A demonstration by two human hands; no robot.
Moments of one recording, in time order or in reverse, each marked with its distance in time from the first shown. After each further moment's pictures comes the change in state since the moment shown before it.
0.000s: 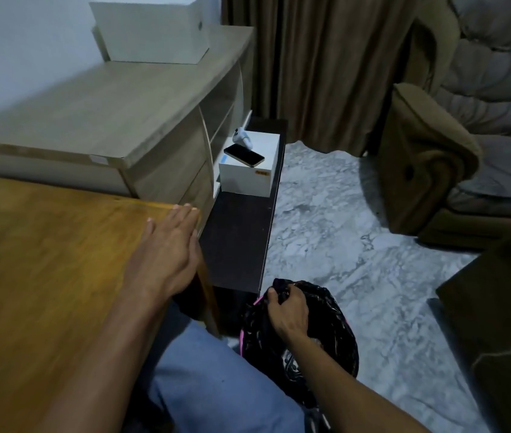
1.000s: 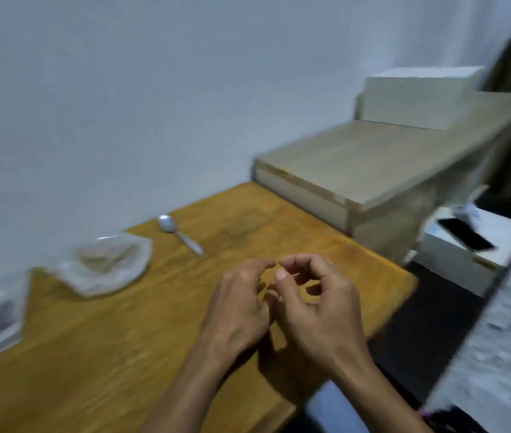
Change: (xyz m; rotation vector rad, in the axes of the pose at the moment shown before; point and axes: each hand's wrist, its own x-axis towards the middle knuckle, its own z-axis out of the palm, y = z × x) left_hand -0.137 -0.070 -0.076 -0.195 0.429 -0.522; right_hand -0.214 -0.219 0.005 0.288 -0.557 -1.107
